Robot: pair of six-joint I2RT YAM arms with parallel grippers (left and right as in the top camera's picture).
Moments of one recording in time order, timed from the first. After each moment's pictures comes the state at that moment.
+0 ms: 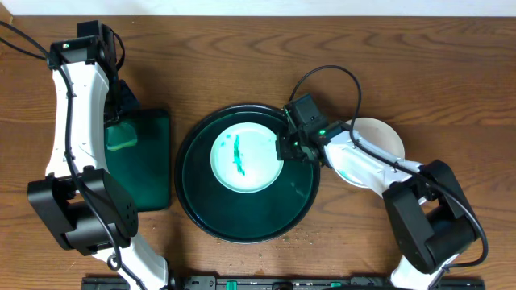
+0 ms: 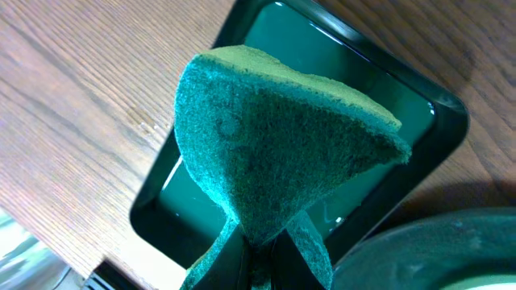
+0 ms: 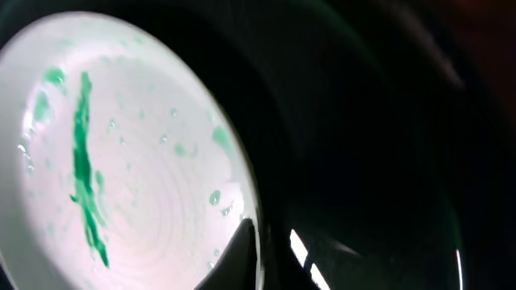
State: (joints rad) left arm 0.19 1.88 1.77 -1.39 -0.24 -0.44; right arm 0.57 1.87 1.11 -0.37 -0.19 0.52
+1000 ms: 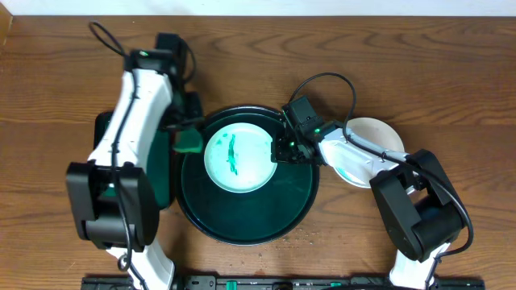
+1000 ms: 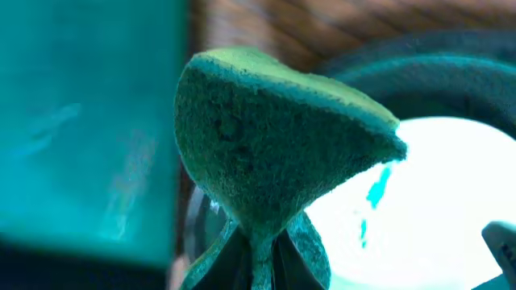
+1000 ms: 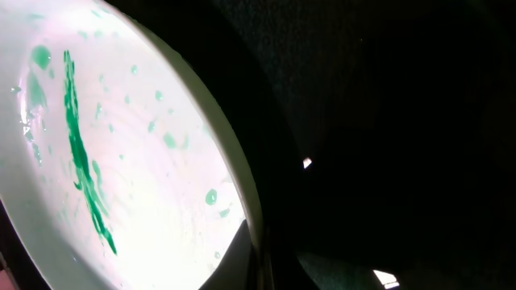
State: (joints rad) left arm -0.11 1.88 1.57 -1.22 0.00 -0.35; right arm 0.56 1.95 1.13 -0.35 -0.34 0.64
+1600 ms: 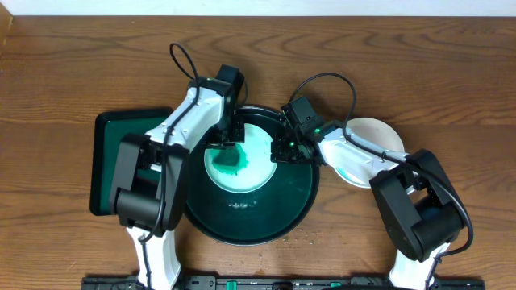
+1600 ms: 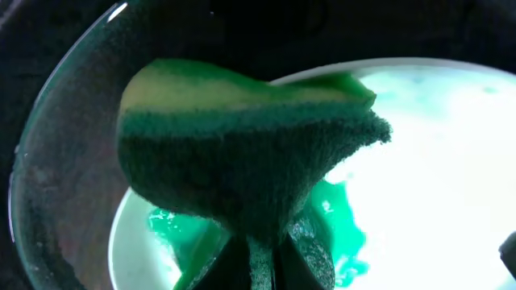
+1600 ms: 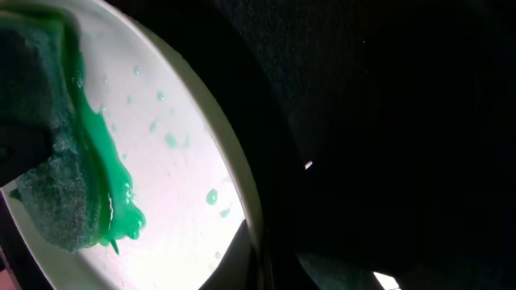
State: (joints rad) left arm -0.32 2.04 1.44 -1.02 0.06 -0.36; right arm 0.56 1.95 1.13 -0.35 -0.34 0.64
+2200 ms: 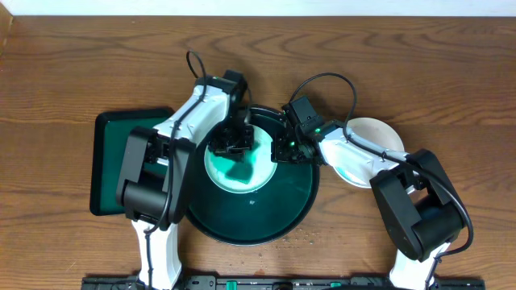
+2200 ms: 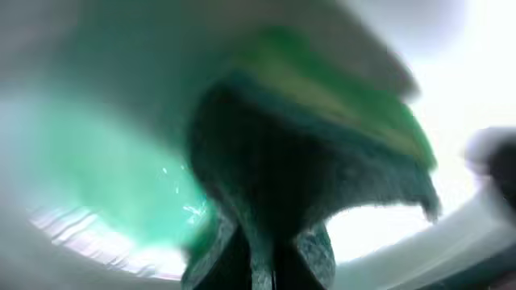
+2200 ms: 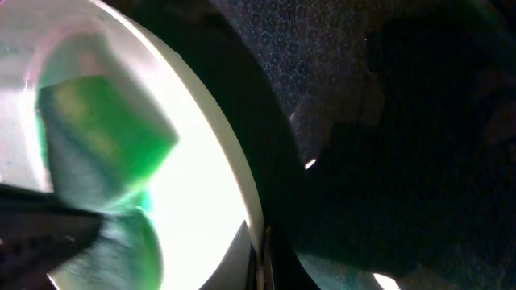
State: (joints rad) left arm -0.33 2.08 1.48 -1.17 0.18 -0.32; right arm 0.56 1.95 1.13 -0.35 -0.35 0.64
